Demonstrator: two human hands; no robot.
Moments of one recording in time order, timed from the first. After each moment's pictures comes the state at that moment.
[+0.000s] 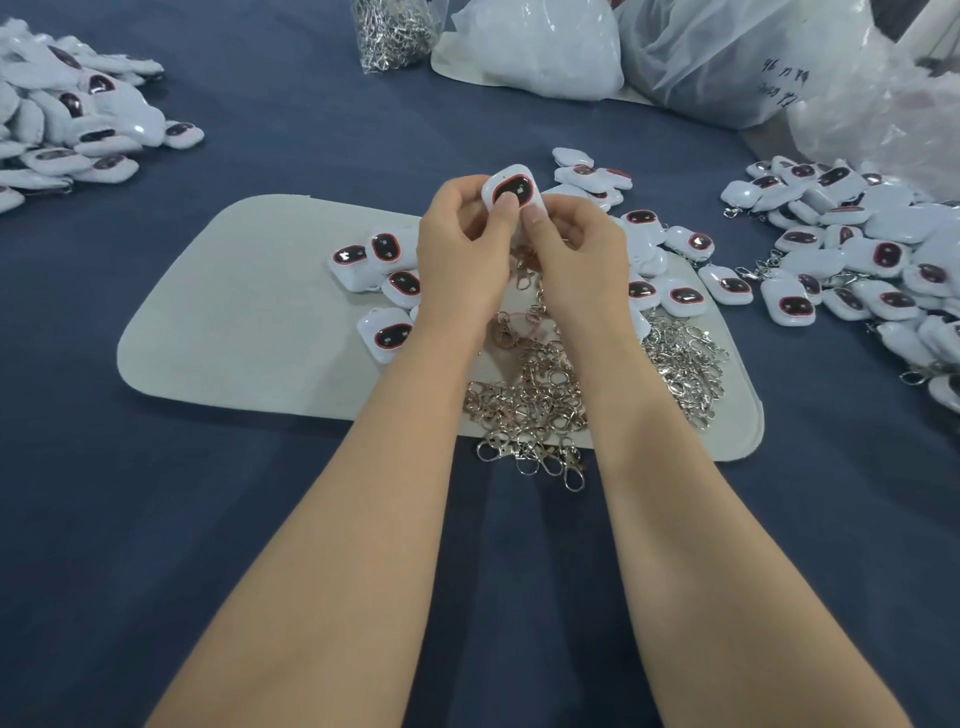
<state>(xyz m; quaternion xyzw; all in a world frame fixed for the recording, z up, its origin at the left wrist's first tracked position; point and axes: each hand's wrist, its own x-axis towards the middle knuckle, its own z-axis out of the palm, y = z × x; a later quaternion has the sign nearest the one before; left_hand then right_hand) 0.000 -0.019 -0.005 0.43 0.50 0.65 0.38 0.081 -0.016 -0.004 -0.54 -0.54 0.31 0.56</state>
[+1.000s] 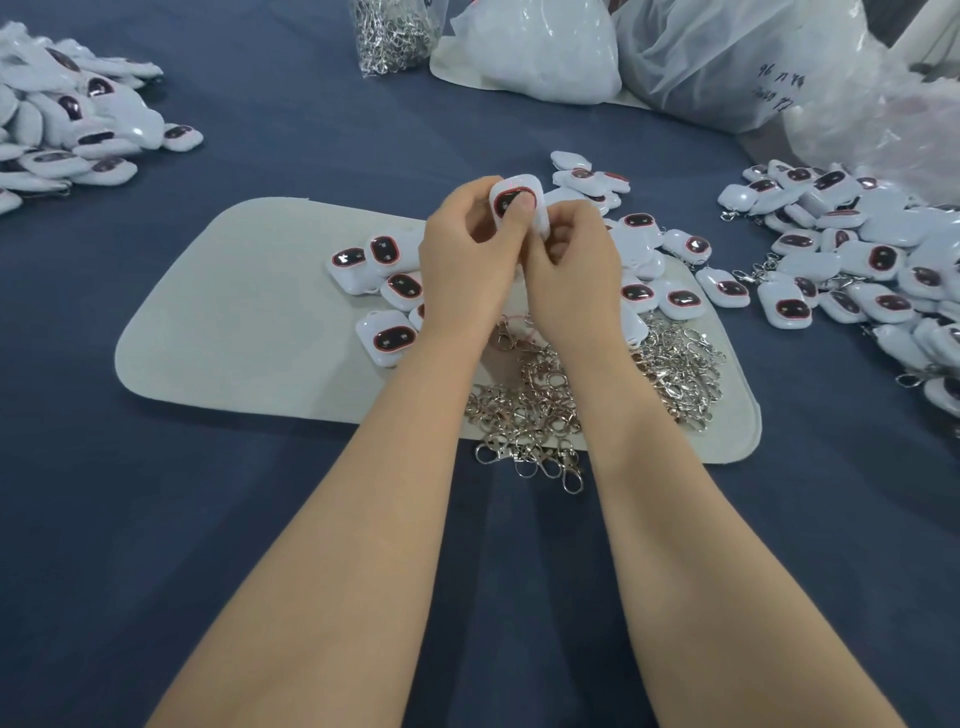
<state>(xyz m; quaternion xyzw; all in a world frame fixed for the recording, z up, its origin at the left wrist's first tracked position) 0.003 -0.019 -0.003 0.46 0.50 0.64 0.37 0.082 -0.016 -0.011 -0.57 -0.59 0.23 0.52</state>
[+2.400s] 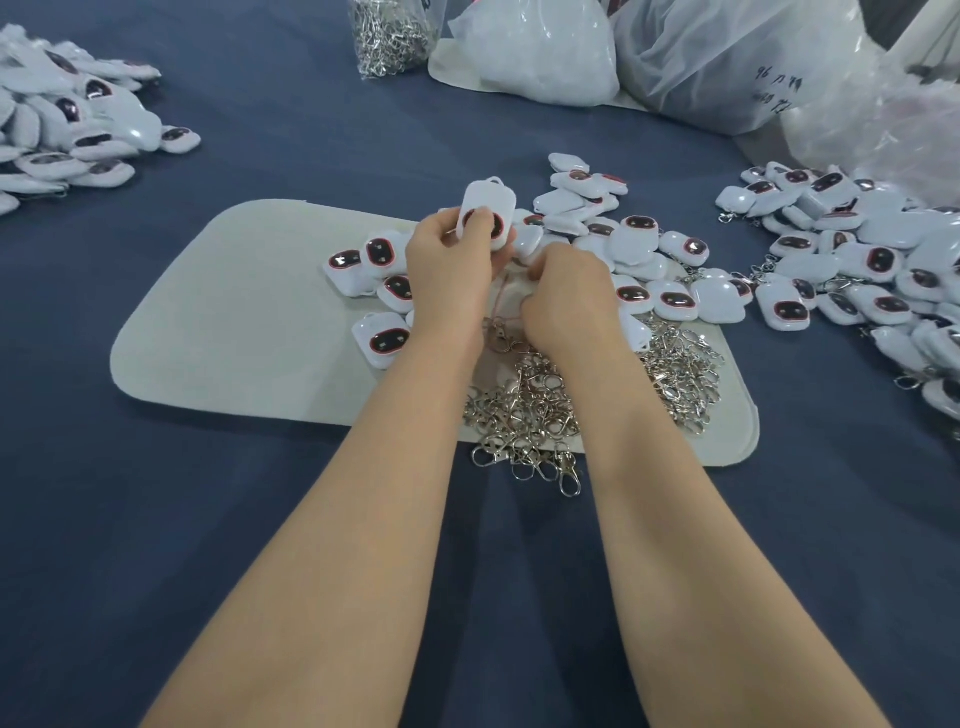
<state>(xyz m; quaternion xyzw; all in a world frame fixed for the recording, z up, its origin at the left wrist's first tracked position) 0.004 -0.018 -0.001 0.23 0.44 0.69 0.53 0.087 -0.019 -0.006 -0.70 -0.68 0.09 0.19</state>
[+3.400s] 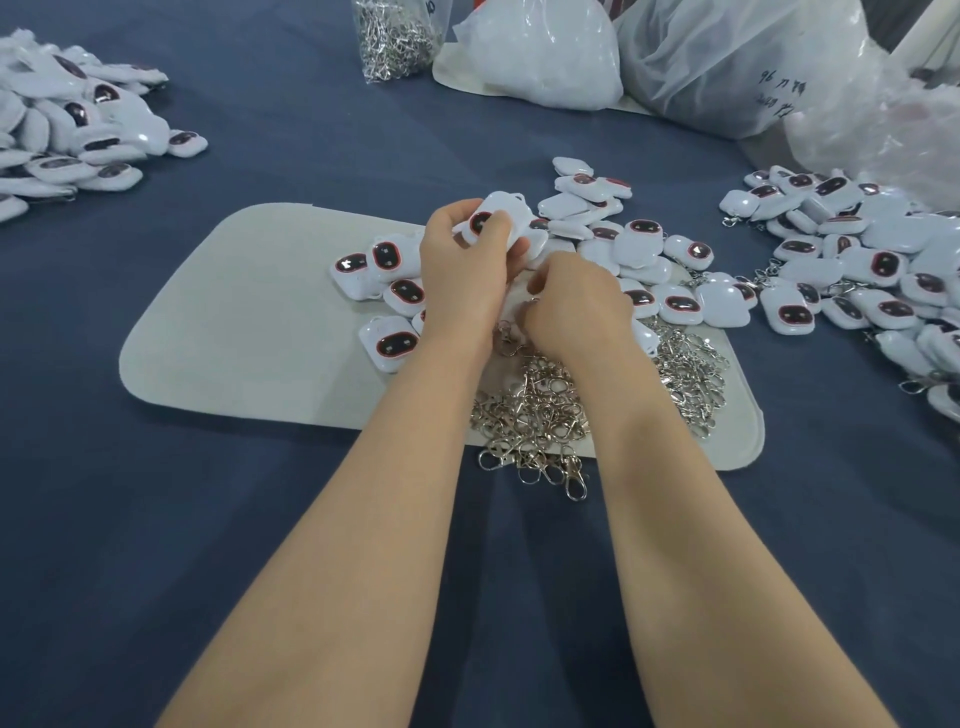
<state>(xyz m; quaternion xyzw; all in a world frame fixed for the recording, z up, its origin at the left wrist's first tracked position) 0.006 -0.020 -0.001 0.28 0.45 0.67 0.52 0.086 -0.019 -0.003 -0.72 -0.68 0.07 0.13</state>
